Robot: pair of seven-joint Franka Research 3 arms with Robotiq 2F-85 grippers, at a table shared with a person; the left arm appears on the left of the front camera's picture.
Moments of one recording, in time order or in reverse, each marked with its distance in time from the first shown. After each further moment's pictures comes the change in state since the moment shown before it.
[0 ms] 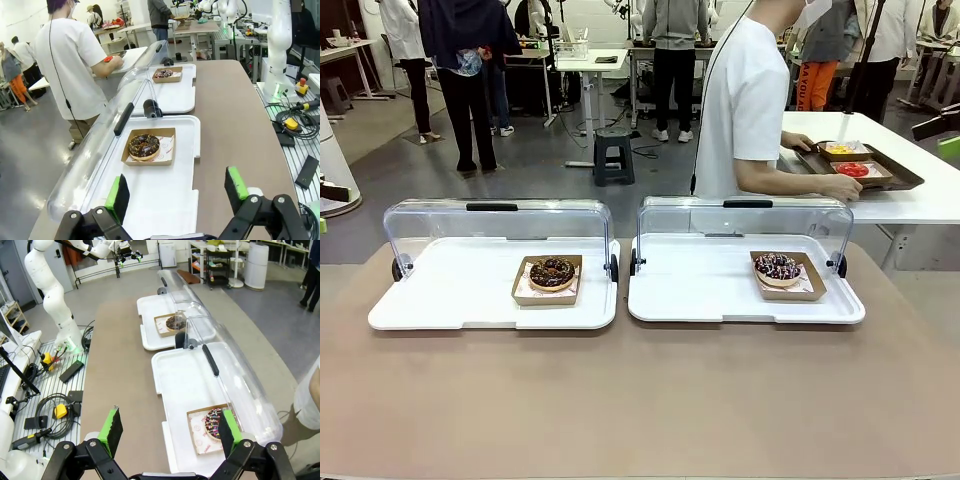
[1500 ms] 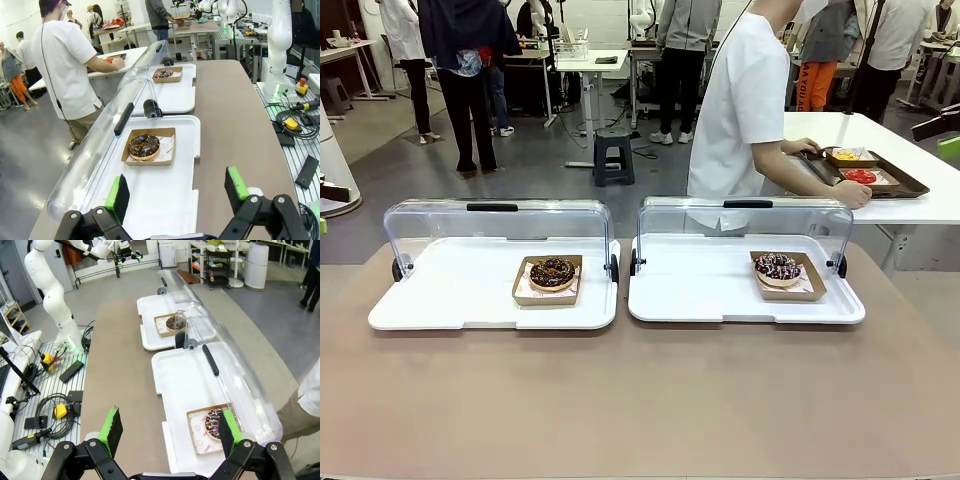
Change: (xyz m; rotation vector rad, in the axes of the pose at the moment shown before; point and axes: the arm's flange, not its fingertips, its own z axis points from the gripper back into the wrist) left arm 0.000 0.000 0.000 0.001 0.000 0.000; right arm 0.000 0.000 0.000 0.000 0.000 0.000
